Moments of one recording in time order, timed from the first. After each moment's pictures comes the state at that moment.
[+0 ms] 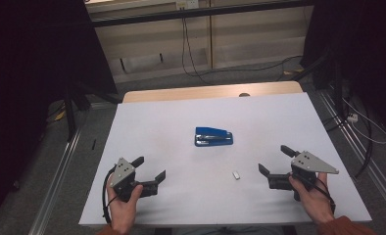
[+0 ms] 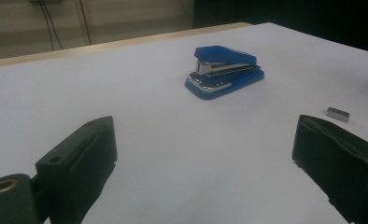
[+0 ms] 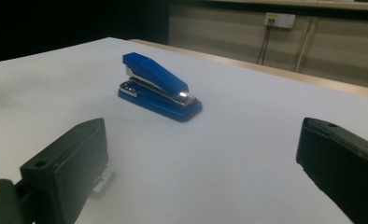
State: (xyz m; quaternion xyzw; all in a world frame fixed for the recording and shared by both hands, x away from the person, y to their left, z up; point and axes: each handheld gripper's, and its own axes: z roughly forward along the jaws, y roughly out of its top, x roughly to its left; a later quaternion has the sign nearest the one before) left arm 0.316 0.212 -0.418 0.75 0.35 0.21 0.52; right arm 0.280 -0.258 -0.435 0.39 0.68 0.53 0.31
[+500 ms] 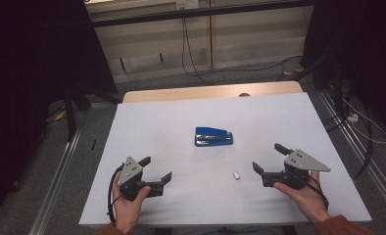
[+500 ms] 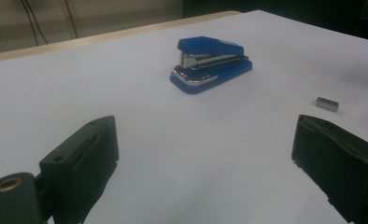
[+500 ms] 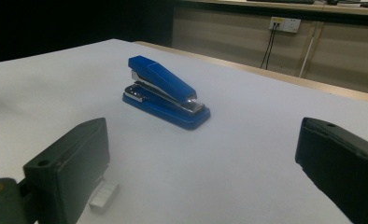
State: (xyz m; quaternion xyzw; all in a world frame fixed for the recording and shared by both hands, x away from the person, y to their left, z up) left arm 0.318 0.197 -0.418 0.77 0.34 0.19 0.51; right arm 0.290 -0.244 -0.437 0.40 0.68 0.53 0.30
